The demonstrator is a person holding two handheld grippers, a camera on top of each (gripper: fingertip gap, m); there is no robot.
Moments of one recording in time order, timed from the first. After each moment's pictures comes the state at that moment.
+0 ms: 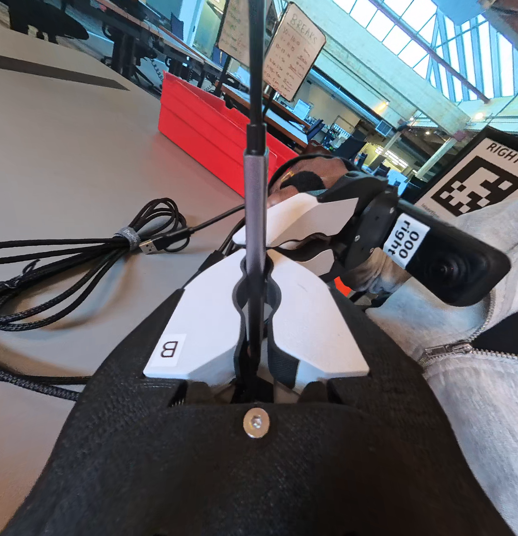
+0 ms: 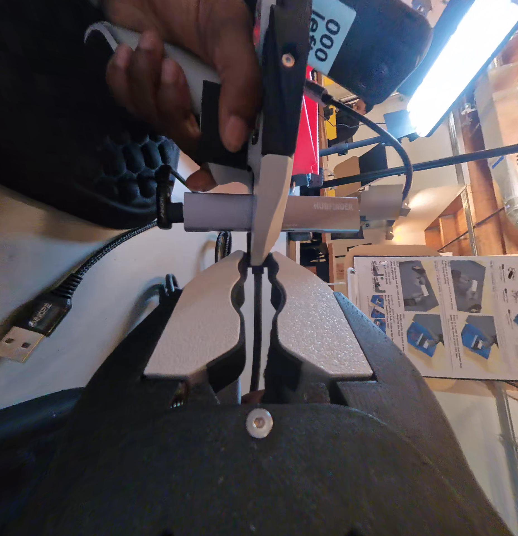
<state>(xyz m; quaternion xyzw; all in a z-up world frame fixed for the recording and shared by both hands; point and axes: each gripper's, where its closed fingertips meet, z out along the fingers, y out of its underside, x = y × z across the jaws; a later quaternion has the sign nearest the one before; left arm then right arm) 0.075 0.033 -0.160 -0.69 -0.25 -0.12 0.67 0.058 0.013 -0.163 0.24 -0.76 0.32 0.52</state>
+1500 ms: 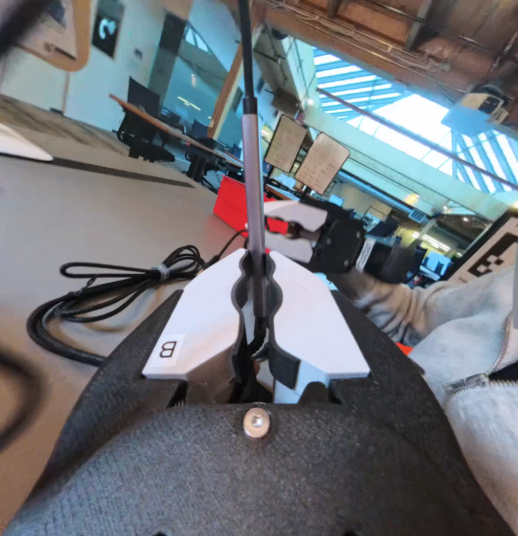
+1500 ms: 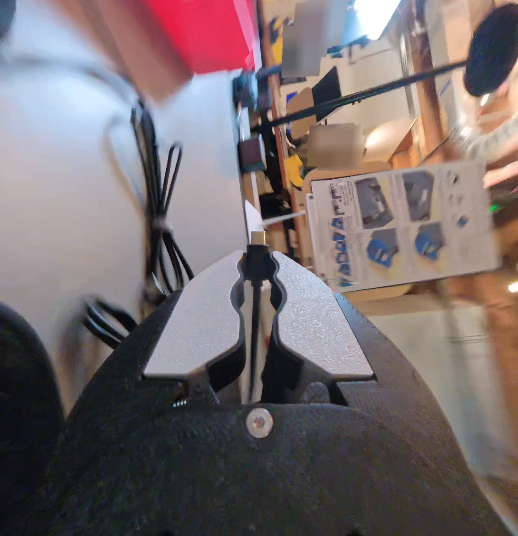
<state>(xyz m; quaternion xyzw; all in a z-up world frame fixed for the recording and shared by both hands) 0.061 -0.012 -0.133 -0.58 -0.30 -0.01 0.76 0.003 0.092 -0.137 0.14 -0.74 0.28 0.60</state>
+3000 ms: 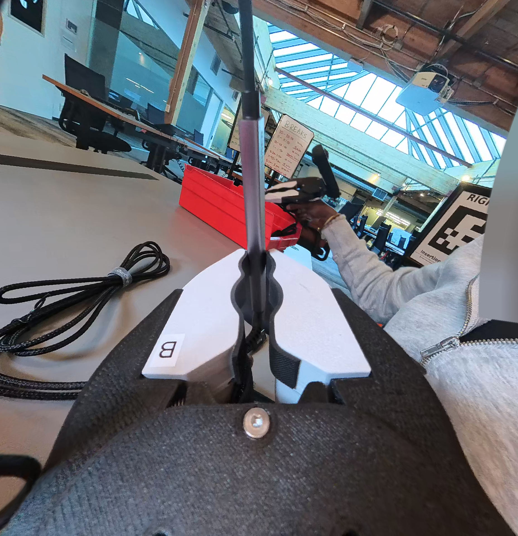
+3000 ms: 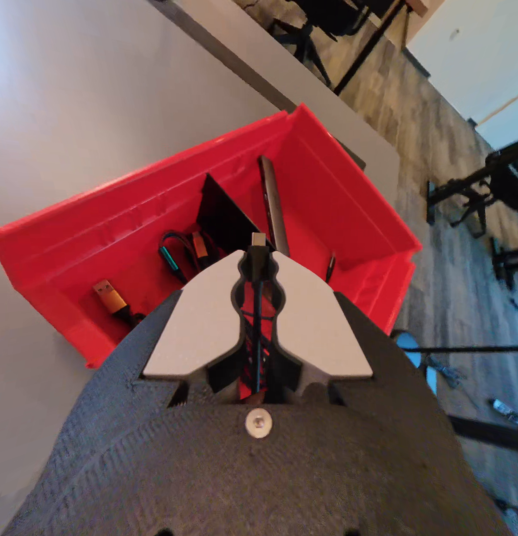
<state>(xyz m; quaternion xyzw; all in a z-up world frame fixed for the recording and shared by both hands) 0.075 0.004 -0.132 -0.60 -0.24 -0.05 0.76 -0.029 0.437 -0.142 -0.39 -0.79 0.27 0.40</state>
